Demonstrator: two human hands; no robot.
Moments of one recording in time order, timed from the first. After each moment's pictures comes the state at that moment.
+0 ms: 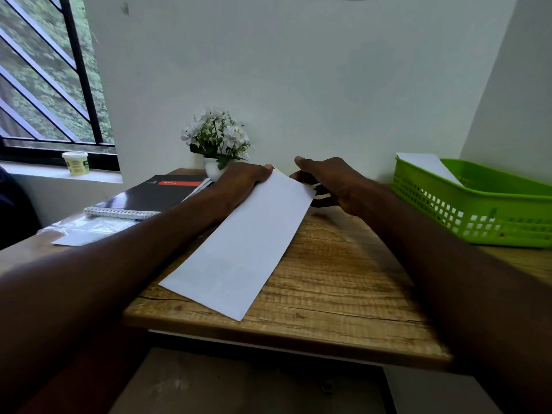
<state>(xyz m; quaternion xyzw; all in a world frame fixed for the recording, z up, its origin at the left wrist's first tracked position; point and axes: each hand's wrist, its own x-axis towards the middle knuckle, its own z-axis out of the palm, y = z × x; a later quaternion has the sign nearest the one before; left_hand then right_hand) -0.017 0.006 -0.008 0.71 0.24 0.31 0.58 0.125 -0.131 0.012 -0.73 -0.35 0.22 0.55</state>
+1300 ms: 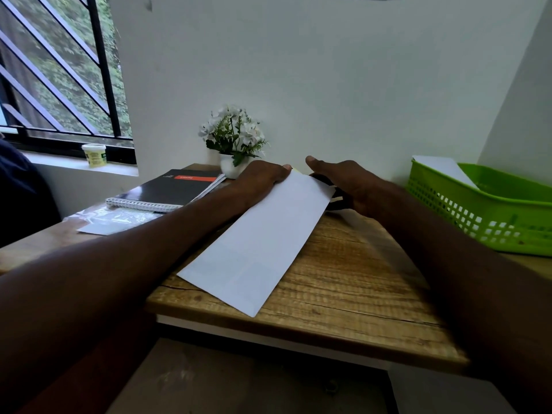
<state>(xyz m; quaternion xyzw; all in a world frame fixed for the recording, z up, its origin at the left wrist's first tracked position) -0.012 0.011 -0.012 0.76 0.21 0.32 0.53 0.120 -0.133 0.012 -0.74 -0.35 0.24 0.53</state>
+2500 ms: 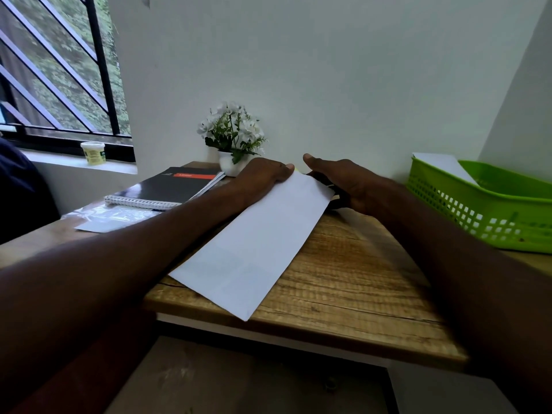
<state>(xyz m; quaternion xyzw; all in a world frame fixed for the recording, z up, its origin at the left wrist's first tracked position) -0.017 0.005 -0.011 0.77 0.18 0.31 0.52 0.126 -0.129 0.010 -0.75 -0.36 0.26 0.50</state>
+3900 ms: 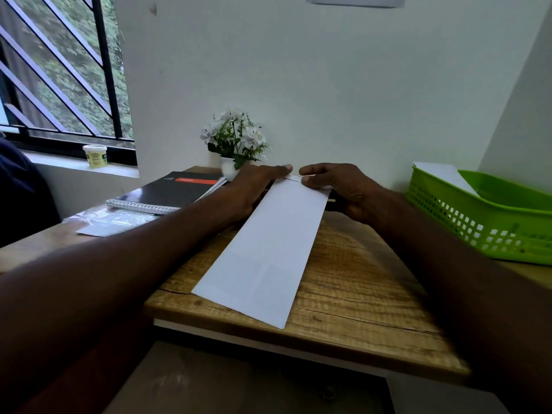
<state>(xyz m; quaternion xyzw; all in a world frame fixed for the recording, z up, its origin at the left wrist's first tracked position) -0.022 0.003 -0.008 0.62 0.24 0.31 0.68 0.118 -0.127 0.009 -0.65 -0.38 0.28 0.60</state>
